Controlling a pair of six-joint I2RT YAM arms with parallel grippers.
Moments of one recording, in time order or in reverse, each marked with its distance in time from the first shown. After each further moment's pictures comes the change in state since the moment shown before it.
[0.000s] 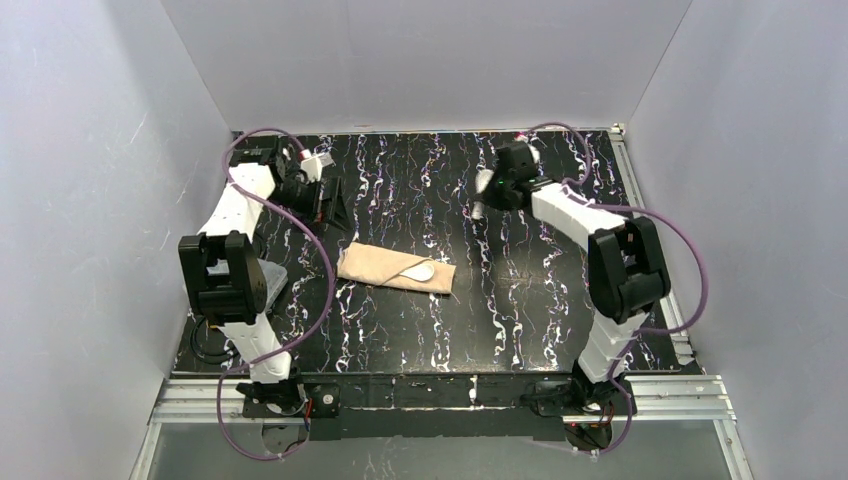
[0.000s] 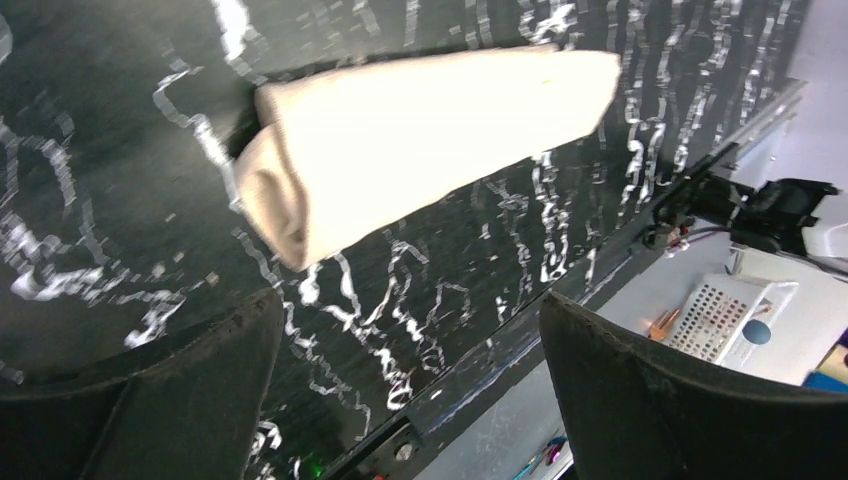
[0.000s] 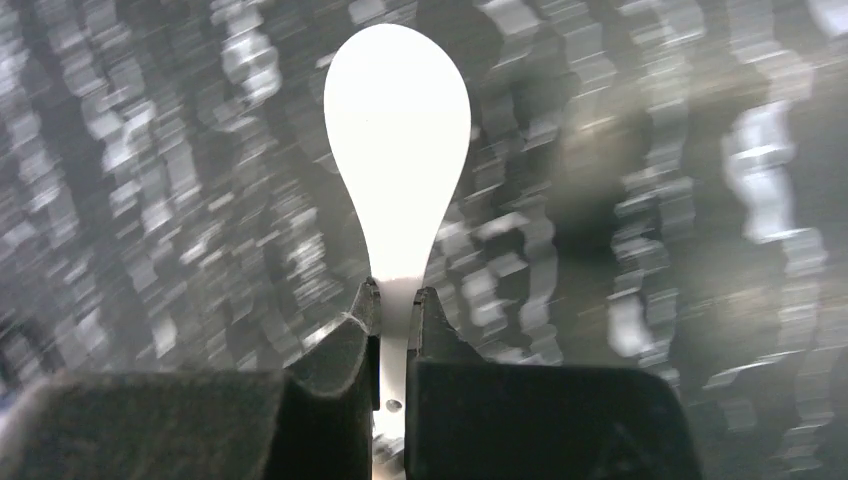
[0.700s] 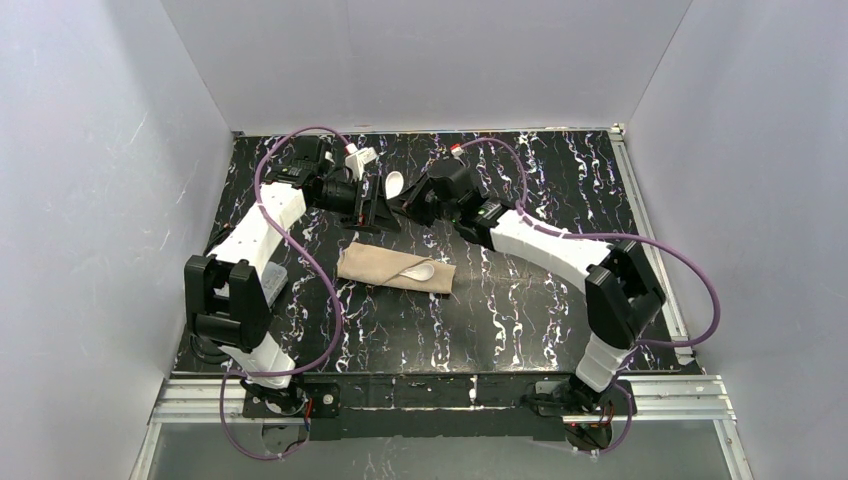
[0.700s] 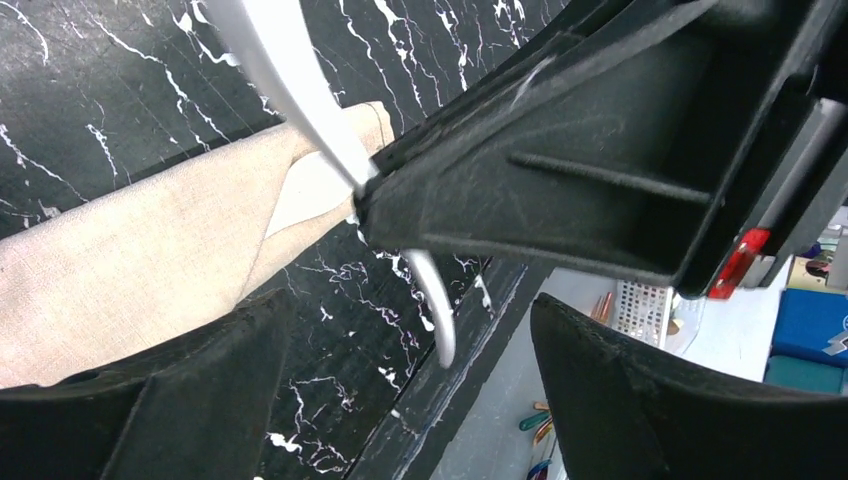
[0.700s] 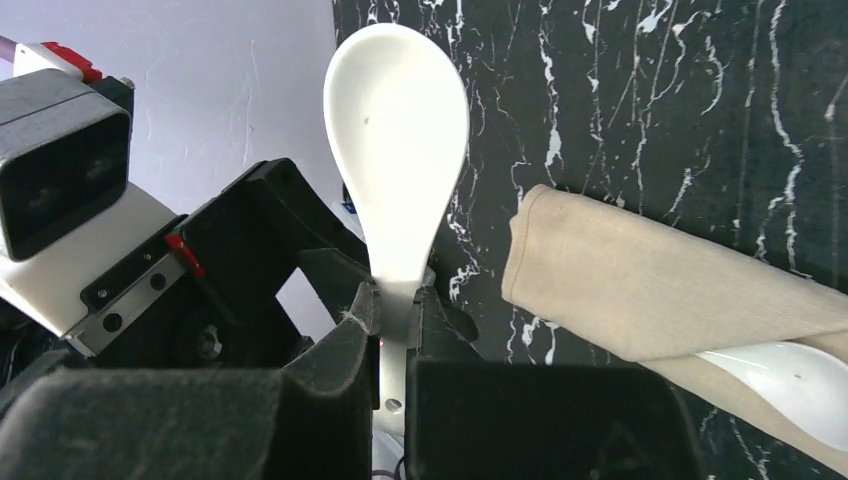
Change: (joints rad) left arm -0.266 -0.171 -0.162 0.360 0.233 -0.259; right arm 0.459 -0.142 0.015 0.210 -0.074 0.481
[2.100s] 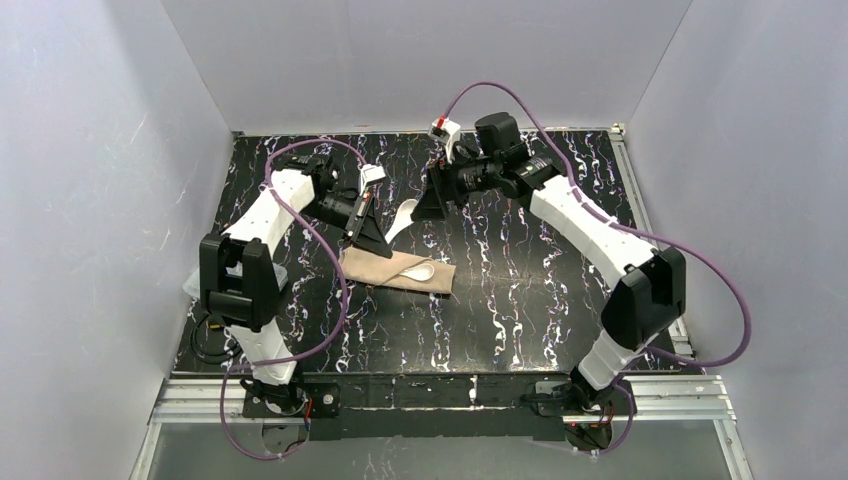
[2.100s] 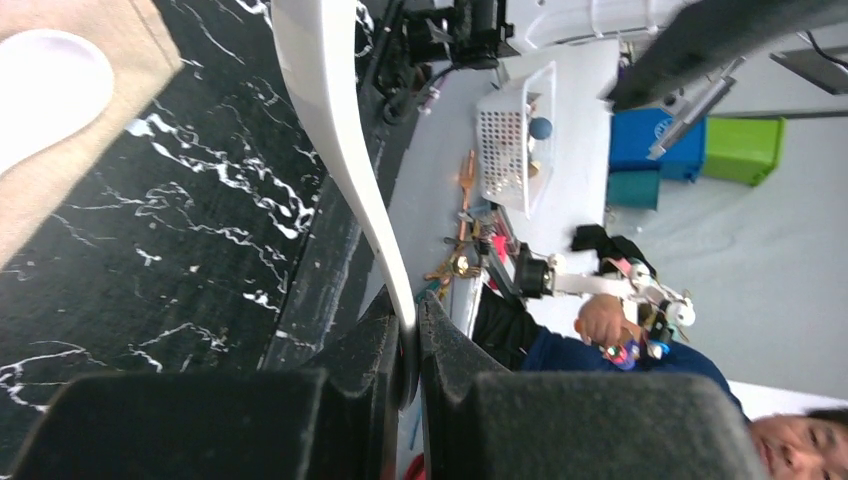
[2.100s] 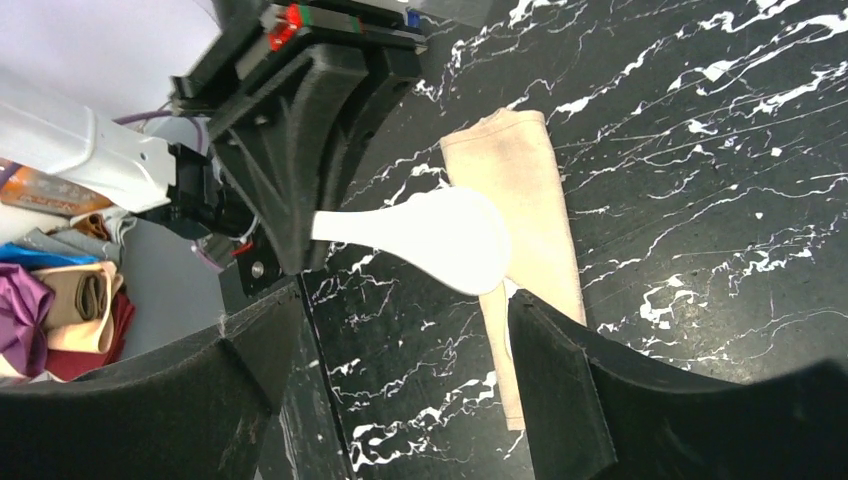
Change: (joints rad) left arm 0.002 0.120 0.095 -0.527 0.338 0.454; right arm -0.216 -0.077 0.223 -0.408 -0.761 -1.093
